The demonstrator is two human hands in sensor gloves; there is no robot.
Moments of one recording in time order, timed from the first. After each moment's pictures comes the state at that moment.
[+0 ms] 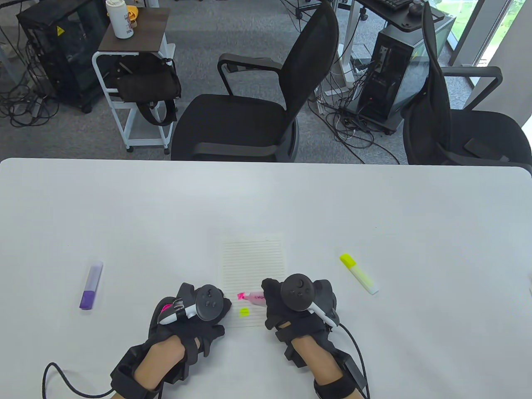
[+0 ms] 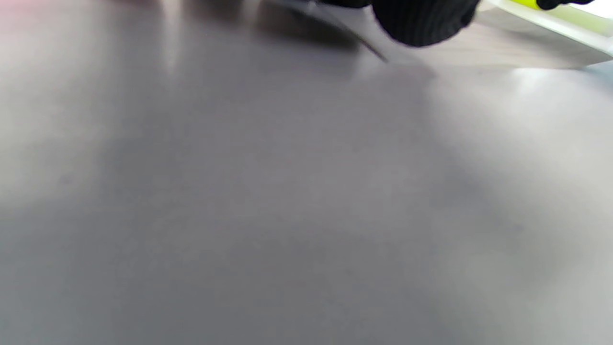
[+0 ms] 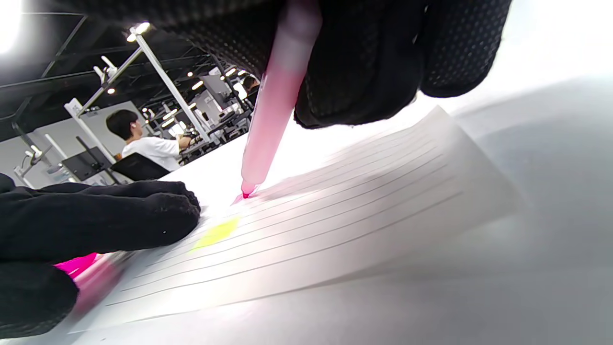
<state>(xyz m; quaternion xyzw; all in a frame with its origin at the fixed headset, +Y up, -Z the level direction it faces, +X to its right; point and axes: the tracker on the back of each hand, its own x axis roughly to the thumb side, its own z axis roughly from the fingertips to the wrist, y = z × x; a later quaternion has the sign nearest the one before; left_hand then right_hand) -0.174 -0.777 -0.289 -0.28 -0.17 0.06 0.94 0.065 -0.750 -0.304 0.13 0.06 0.96 0.24</state>
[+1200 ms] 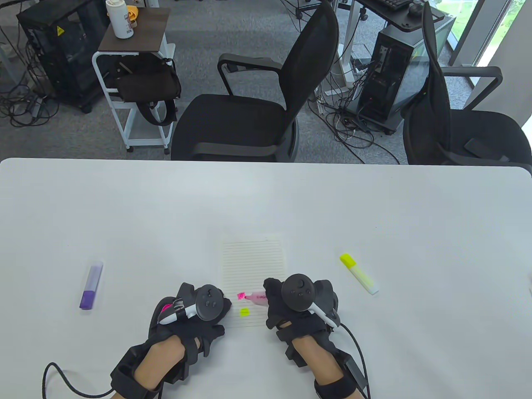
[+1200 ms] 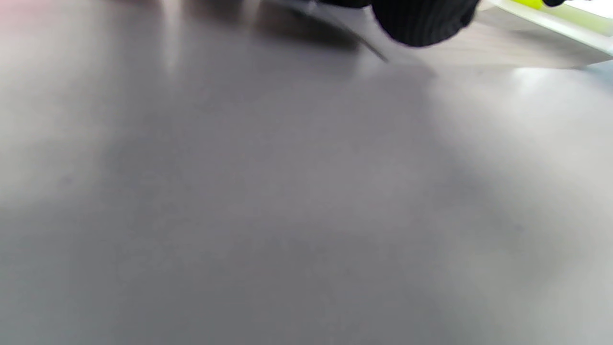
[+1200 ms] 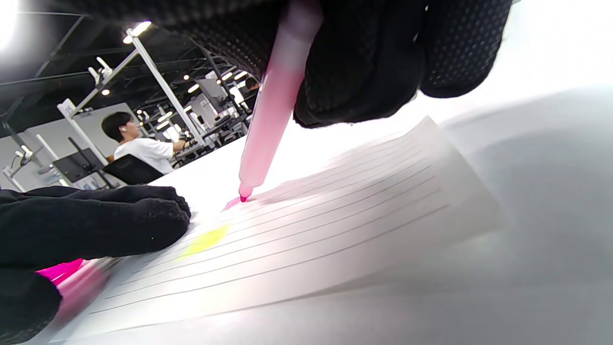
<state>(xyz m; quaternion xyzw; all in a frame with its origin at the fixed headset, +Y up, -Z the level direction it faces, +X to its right) -0.174 -0.777 -0.289 -0.28 -0.17 0.06 0.94 0.067 -0.750 -0.304 0.12 0.05 0.96 0.24</state>
